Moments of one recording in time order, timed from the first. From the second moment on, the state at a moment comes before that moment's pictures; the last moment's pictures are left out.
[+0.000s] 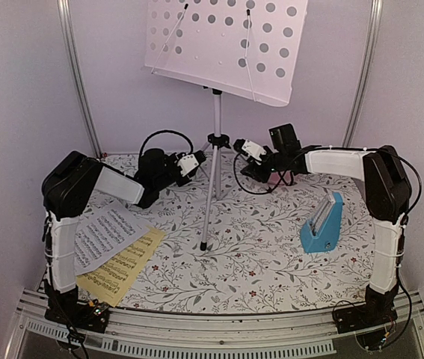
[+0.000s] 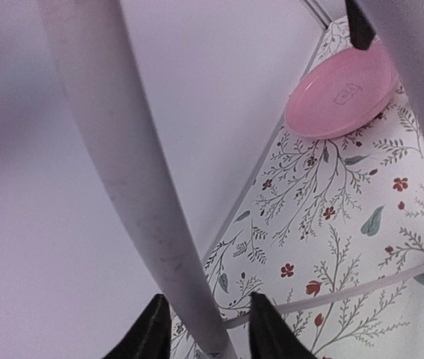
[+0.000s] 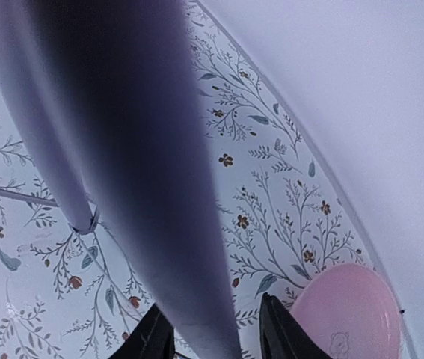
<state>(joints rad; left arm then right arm) -0.51 2.17 1.24 0.85 0.13 0.82 0.50 2.06 1.55 -0.12 -0.26 -0.62</state>
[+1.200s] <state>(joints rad) -0.77 1.69 0.67 0.52 0.02 0.02 0.53 1.51 0.91 0.17 -0.44 0.01</state>
